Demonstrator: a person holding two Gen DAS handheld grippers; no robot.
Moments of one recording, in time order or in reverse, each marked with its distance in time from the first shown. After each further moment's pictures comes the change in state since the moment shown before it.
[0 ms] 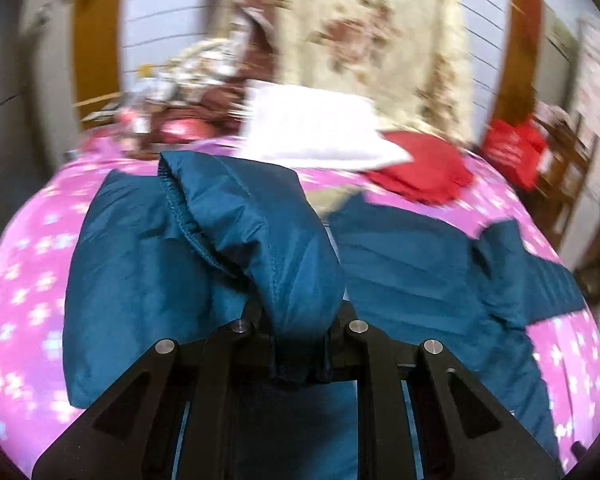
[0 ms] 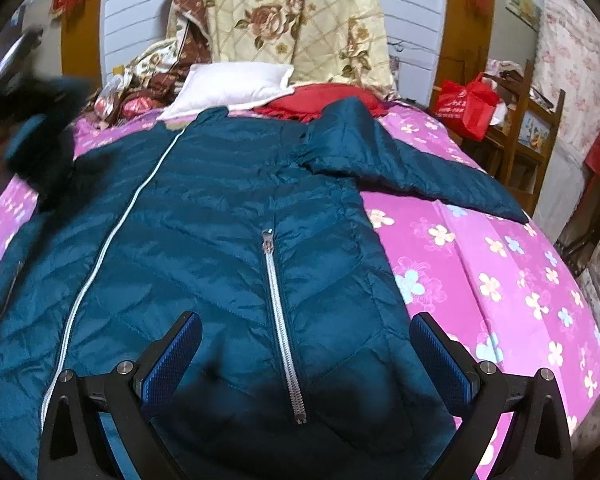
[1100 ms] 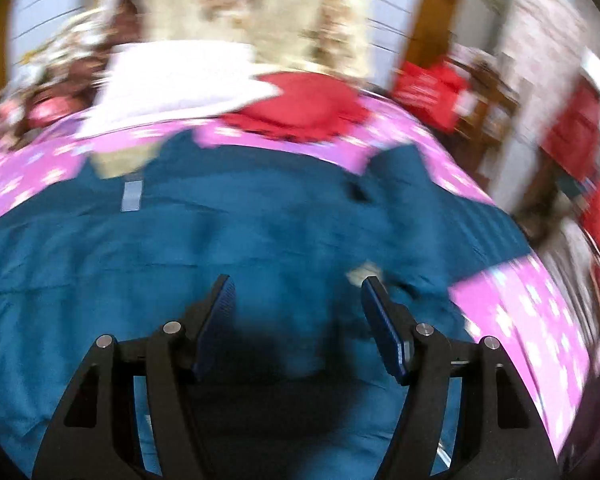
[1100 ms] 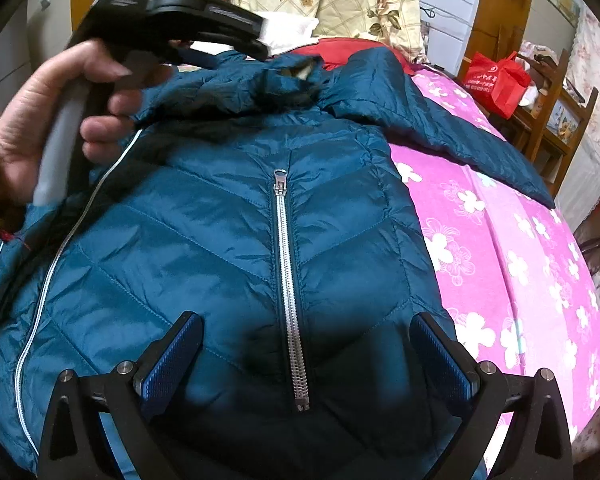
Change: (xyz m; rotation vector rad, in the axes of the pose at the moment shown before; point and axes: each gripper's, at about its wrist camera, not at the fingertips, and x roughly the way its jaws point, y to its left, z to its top) left arm 0.074 -0.115 -0.023 0.061 0.112 -0.221; right arm 0.024 0.005 -0.011 -0.058 0.150 0.045
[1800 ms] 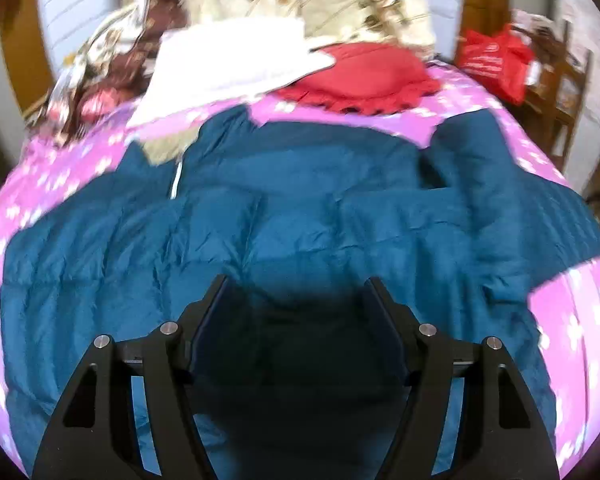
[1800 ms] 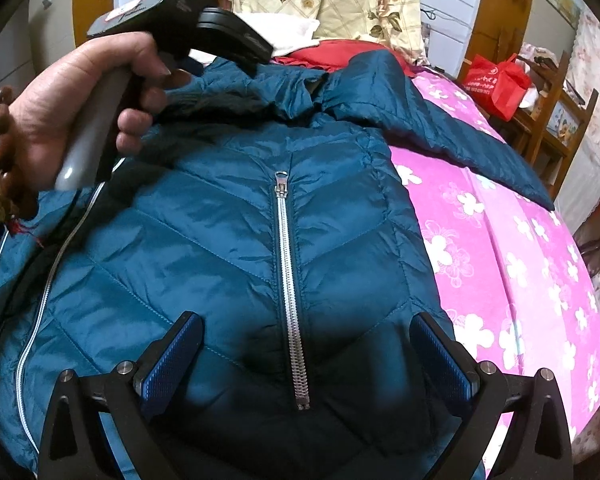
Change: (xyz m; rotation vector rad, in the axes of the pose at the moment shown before) left arm 0.036 -0.031 -0.006 0.033 0.114 0.256; right arm 0.001 0.000 0.001 -0.004 0.004 0.000
